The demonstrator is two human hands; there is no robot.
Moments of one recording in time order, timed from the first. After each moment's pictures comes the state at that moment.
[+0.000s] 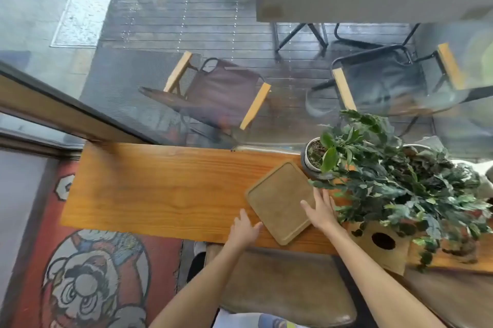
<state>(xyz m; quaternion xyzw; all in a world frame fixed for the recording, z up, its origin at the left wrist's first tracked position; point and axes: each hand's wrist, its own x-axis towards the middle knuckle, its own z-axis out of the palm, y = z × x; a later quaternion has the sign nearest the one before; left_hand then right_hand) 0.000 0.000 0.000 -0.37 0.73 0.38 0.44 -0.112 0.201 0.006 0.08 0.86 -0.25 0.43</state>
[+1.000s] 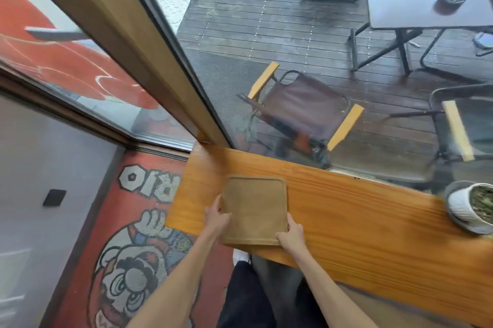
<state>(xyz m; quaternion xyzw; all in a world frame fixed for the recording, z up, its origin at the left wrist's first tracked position) 0.111 -0.409 -0.006 -0.55 0.64 0.50 0.20 0.035 -0.202 0.000 0.10 0.79 -0.33 0.51</state>
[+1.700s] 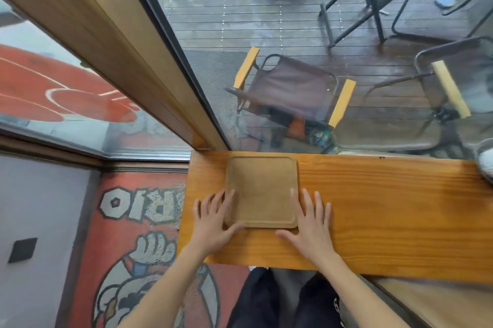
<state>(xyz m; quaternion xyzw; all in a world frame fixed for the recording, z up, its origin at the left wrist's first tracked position) 0.134 -0.522 -0.063 -0.13 0.95 0.19 0.23 0.057 -0.260 -0.063 -0.16 0.95 -0.11 0.26</state>
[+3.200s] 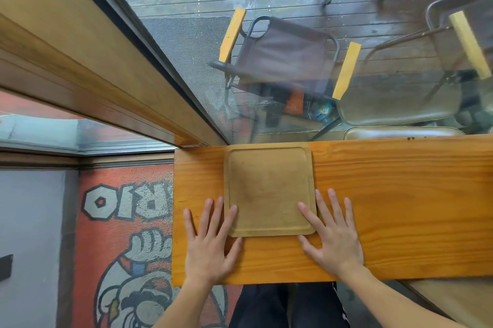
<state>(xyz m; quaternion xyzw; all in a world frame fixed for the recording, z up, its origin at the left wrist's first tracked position) 0.152 -0.533 -0.107 -0.03 0.98 0.10 0.18 0.063 -0.242 -0.109 -0.24 0.96 -0.03 0.17</state>
